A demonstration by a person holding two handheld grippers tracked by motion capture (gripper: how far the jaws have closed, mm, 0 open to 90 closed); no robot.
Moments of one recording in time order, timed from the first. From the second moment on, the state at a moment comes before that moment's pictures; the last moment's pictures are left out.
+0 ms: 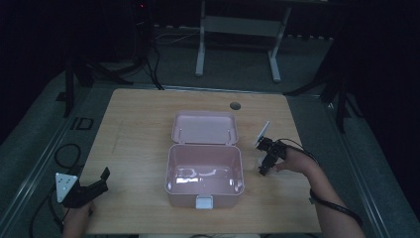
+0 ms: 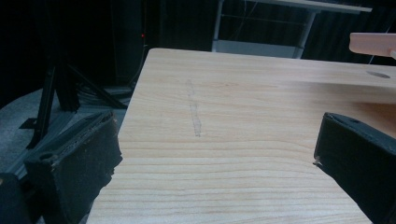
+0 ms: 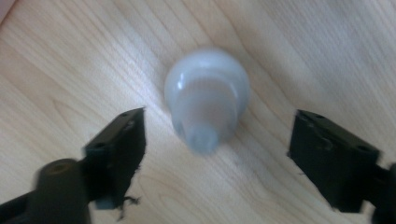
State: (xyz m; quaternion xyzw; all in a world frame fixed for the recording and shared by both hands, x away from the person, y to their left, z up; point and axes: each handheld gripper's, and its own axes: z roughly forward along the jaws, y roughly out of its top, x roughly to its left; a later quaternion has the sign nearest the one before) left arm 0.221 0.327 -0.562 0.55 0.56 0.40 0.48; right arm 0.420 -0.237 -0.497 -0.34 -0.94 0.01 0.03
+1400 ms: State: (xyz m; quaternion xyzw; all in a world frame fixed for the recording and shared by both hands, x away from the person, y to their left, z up) left arm 0.221 0.327 -0.562 0.55 0.56 0.40 0.48; right arm 0.392 -0.223 -0.492 -0.15 -0.99 0.02 0.03
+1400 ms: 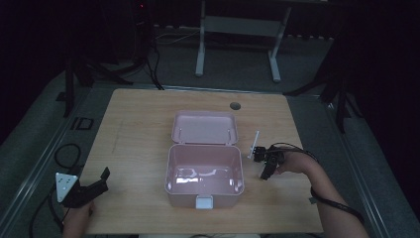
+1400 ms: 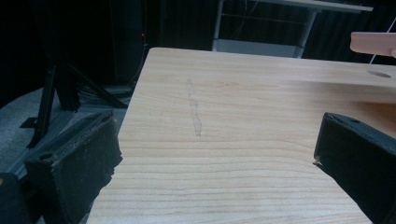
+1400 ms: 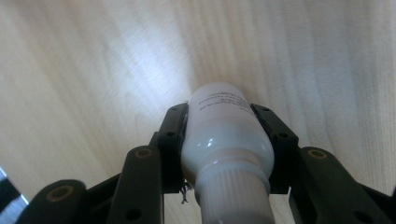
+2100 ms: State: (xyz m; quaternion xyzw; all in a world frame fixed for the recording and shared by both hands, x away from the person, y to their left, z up) left arm 0.221 0.326 -0.562 0.55 0.56 0.40 0.47; right arm 0.348 -0.221 -0.487 0.01 -1.00 0.05 0.01
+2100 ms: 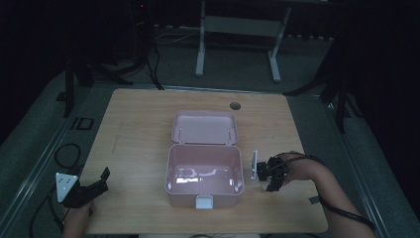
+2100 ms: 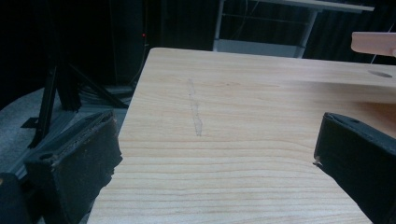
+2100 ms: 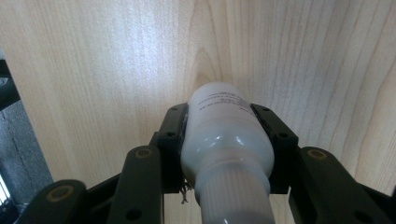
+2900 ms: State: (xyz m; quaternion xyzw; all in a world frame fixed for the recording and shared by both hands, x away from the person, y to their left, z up) left arm 0.221 0.327 -0.562 0.55 0.56 0.40 0.47; right arm 0.339 -0.206 -0.449 0.01 -1.00 0.05 0.01
